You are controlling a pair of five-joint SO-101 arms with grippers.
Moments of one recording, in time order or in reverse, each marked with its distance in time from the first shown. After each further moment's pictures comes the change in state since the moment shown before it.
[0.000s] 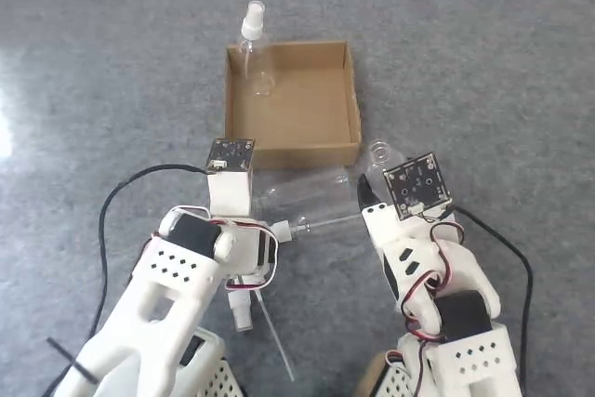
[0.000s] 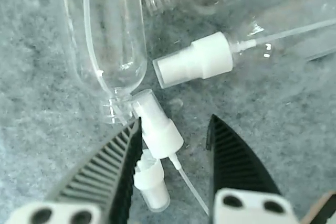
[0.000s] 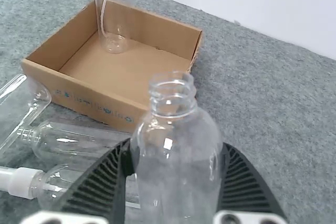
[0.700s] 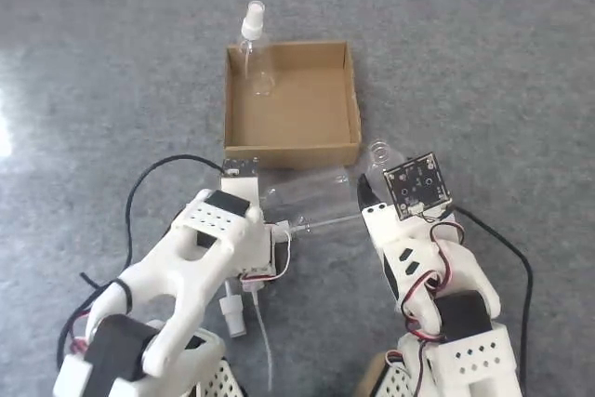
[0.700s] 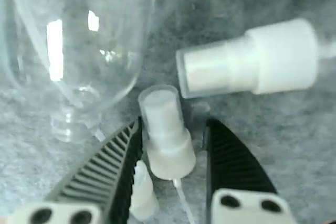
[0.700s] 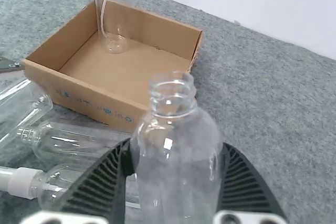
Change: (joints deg) left arm 0.4 28.1 -4.2 -5.8 6.8; right arm 0.0 0.0 0.0 0.0 0.0
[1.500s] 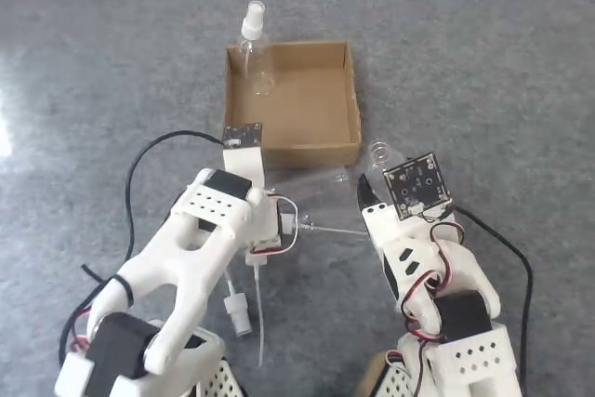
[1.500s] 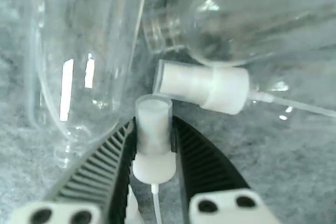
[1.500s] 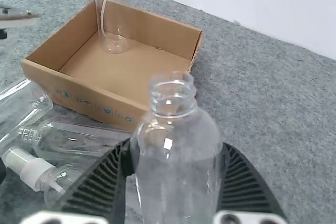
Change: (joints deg) left arm -0.1 0.3 -9.6 -0.1 1.5; right arm 0.0 0.0 0.0 0.0 0.0
